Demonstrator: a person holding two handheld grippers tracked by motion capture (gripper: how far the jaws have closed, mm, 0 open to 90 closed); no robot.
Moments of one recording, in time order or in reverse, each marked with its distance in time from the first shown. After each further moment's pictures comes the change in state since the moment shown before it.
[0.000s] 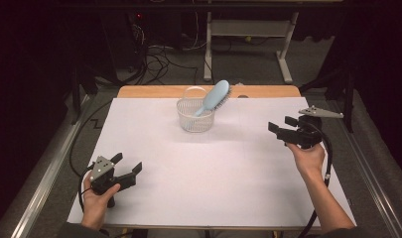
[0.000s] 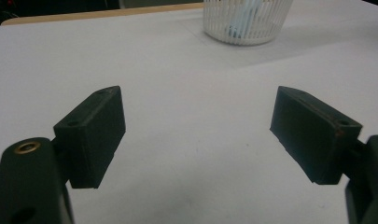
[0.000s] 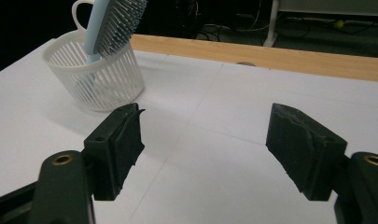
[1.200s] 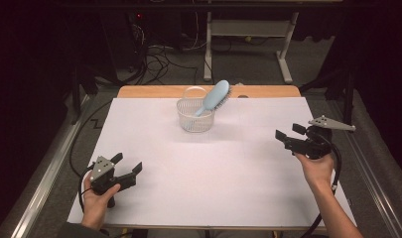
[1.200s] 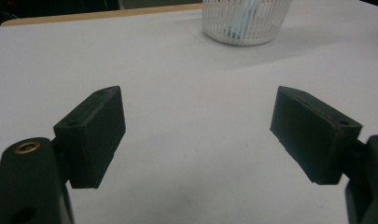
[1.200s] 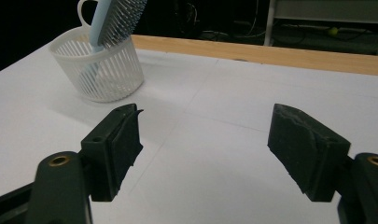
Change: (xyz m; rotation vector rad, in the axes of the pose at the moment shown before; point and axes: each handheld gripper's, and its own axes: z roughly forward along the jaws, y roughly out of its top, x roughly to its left) left arm -0.001 0.000 0.000 -0.002 -0.002 0.002; right arm -0.004 -0.021 -0.024 -0.037 -0.004 -0.010
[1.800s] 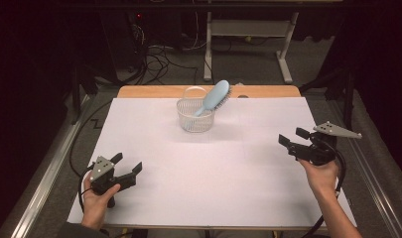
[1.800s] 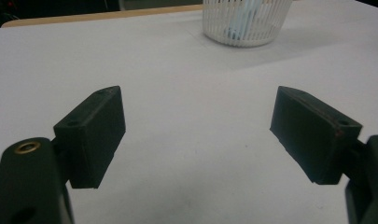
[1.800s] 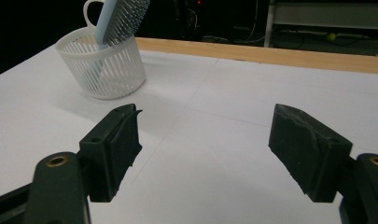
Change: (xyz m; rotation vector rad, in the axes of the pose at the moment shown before) left arm 0.000 0.000 0.000 -0.004 0.001 -0.001; right arm 0.000 -0.012 -0.013 -0.025 0.003 -0.001
